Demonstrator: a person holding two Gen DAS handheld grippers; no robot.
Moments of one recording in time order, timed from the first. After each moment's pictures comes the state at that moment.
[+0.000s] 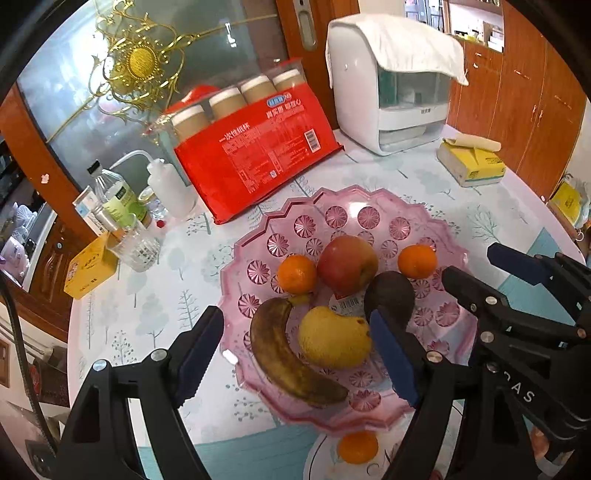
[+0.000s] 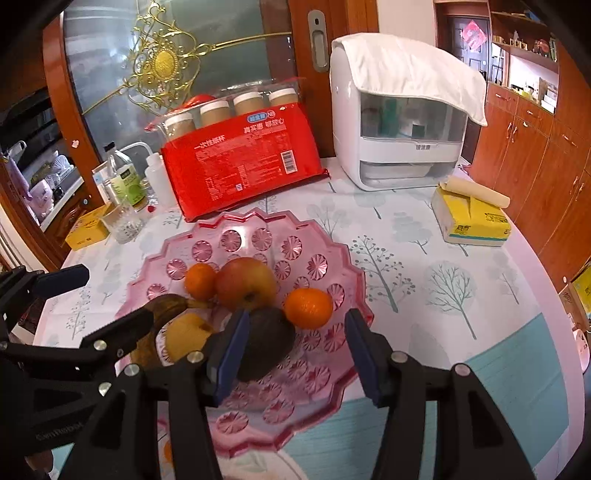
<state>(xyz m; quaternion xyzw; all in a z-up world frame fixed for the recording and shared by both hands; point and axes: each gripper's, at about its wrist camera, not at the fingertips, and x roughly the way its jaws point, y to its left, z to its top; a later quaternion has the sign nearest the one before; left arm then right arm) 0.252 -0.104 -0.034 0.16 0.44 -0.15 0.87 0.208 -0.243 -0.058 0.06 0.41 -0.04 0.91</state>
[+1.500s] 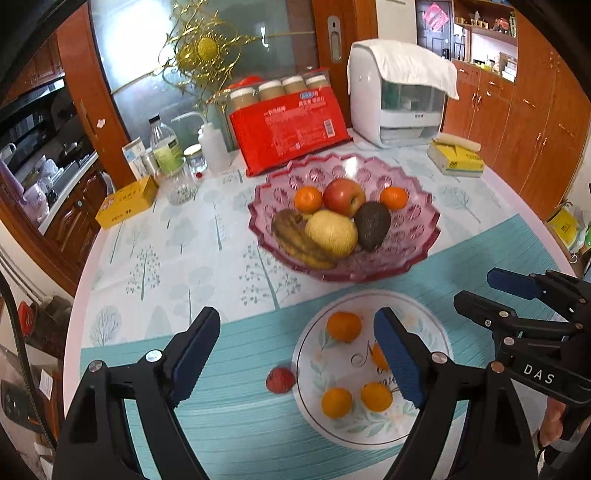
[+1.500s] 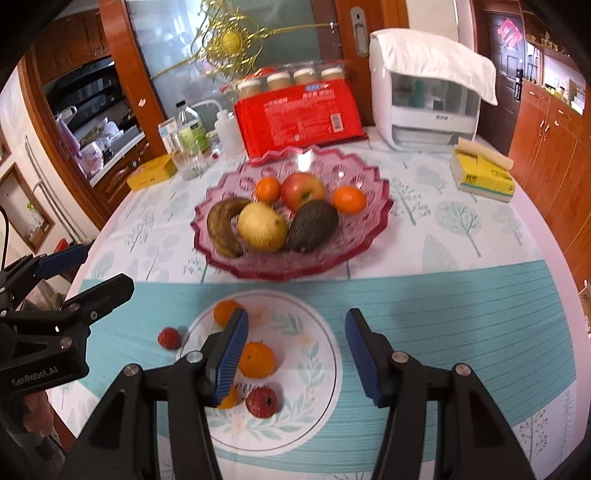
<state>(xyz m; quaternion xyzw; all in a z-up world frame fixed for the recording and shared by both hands) 0.099 -0.039 -0.035 0.10 0.43 -0.11 0.89 0.074 -0.217 -0.060 0.04 0.45 0.05 0.89</state>
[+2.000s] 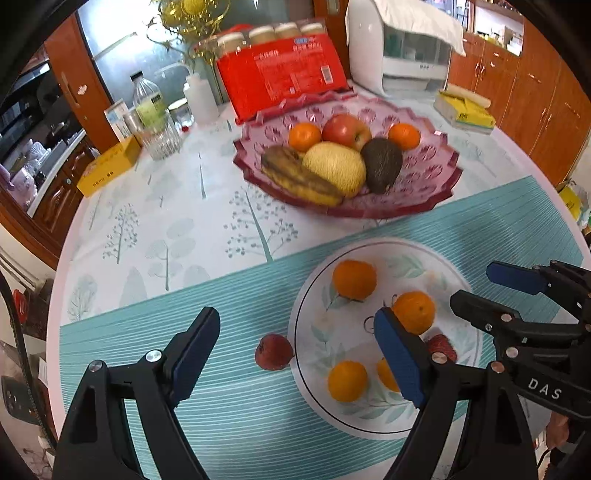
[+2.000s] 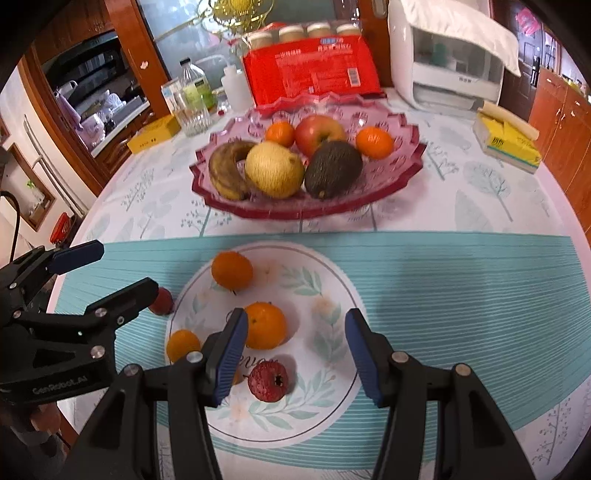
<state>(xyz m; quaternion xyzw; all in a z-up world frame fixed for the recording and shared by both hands) 0.112 -0.039 -0.102 0.11 0.49 -0.11 0.86 0.080 -0.200 -0.113 0.04 0.50 0.07 0.86</state>
